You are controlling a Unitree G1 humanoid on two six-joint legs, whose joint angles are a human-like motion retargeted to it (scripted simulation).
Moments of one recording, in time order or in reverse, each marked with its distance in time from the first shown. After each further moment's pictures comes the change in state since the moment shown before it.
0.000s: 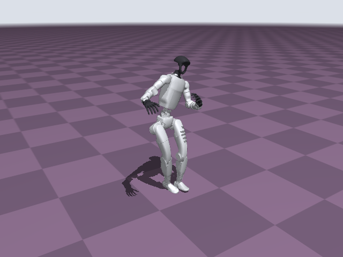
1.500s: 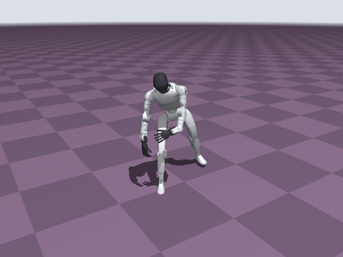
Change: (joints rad) left arm -0.478 -0.310 0.104 0.945 0.477 -0.189 0.207; right arm -0.818 0.363 0.287 0.214 -0.313 0.508 0.225; waist -0.473 0.460 0.159; left_leg 0.091 0.134 0.226 -0.349 0.063 -0.173; right_leg -0.970 -0.662 0.170 0.352 -0.006 -0.255
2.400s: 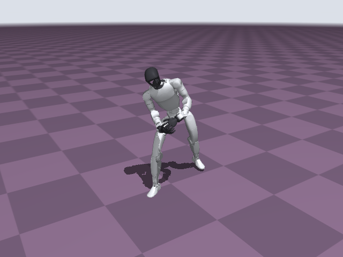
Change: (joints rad) left arm 0.567 0.166 0.029 -0.949 -0.142 0.388 -0.228; right arm 0.362 0.346 0.251 -1.022 1.011 -0.099 0.479; waist 0.051 0.164 -0.066; left_leg 0.189 -0.053 0.010 -0.021 0.104 0.000; right_leg 0.312 -0.301 -0.390 -0.134 0.146 -0.019
